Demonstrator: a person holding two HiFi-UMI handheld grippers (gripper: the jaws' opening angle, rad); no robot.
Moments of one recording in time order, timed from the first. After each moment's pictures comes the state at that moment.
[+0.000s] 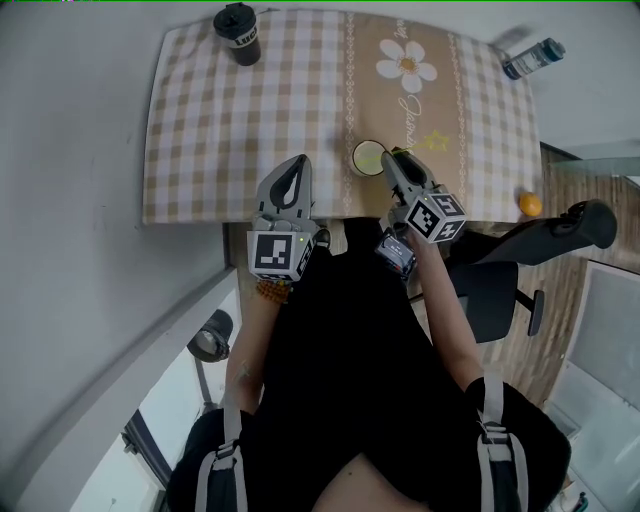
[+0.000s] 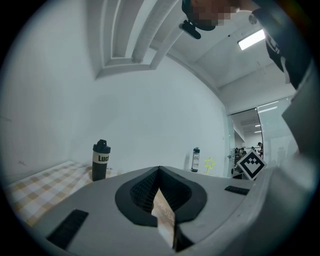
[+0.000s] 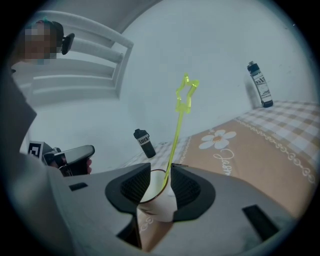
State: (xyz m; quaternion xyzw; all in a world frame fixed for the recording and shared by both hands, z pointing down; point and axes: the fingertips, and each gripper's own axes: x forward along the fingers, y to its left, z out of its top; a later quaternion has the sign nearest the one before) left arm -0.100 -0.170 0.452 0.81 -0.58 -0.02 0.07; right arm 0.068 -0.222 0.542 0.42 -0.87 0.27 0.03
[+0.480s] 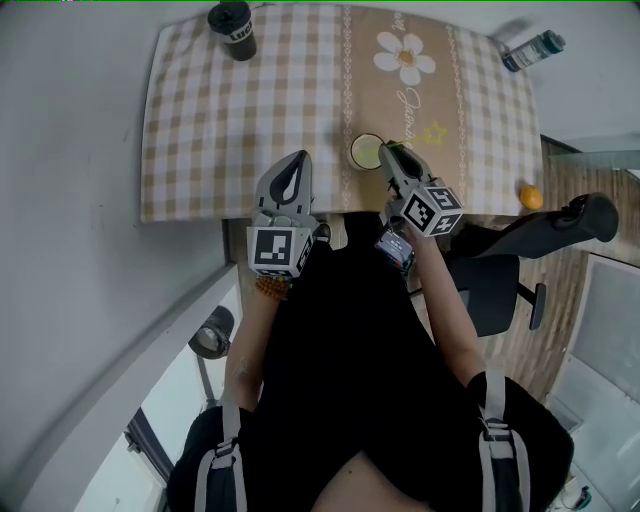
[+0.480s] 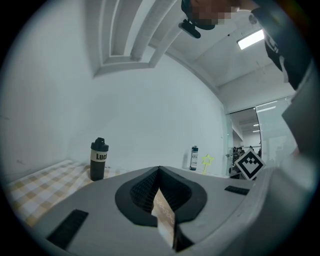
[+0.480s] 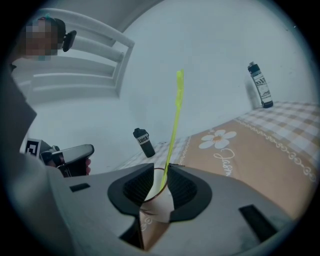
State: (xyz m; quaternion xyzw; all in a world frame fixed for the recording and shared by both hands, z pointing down) left arm -0.095 -0.170 0.458 0.82 -0.57 -0.01 0.07; right arm 0.064 -0.224 0.546 0.42 -0.87 0.26 0.03
